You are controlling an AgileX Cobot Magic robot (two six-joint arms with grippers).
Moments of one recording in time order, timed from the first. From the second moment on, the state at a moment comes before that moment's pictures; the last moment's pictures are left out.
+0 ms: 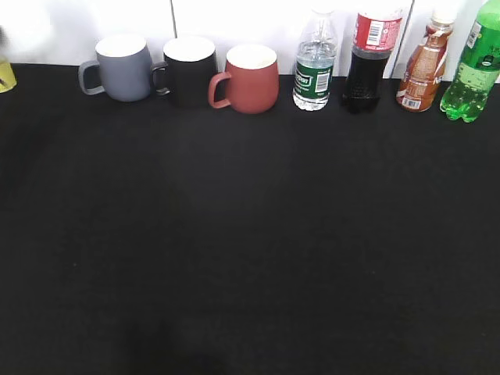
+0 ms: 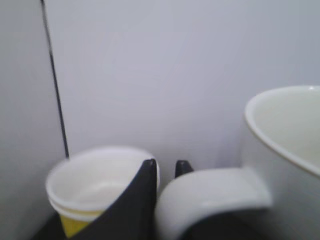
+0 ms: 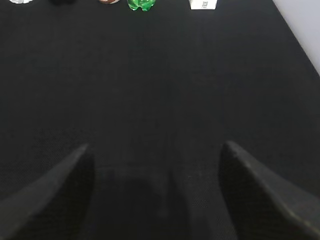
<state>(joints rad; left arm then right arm) 0.10 1.92 -1.00 -0.04 -1.03 -0.03 -0.04 -0.01 -0.50 -0.05 1.03 0.00</state>
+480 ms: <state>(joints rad) -0.18 1.67 -0.63 0.24 -1.07 -0.12 -0.04 0.89 -0.22 -0.05 -0.52 0.01</state>
